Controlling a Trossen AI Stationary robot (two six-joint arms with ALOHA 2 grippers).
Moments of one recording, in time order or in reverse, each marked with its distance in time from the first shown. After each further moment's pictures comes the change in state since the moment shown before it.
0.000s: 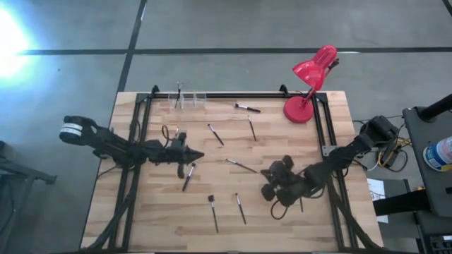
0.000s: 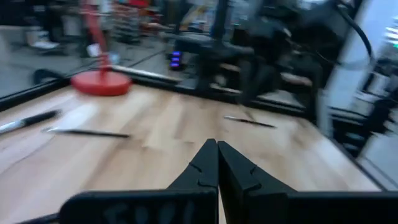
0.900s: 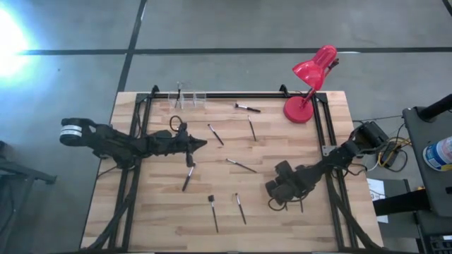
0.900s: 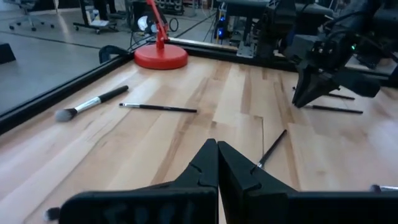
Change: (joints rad) left arm 0.216 -0.001 0.087 -0.266 0.013 0.079; right arm -0.038 0.163 -0.007 -0.406 -0.472 0.634
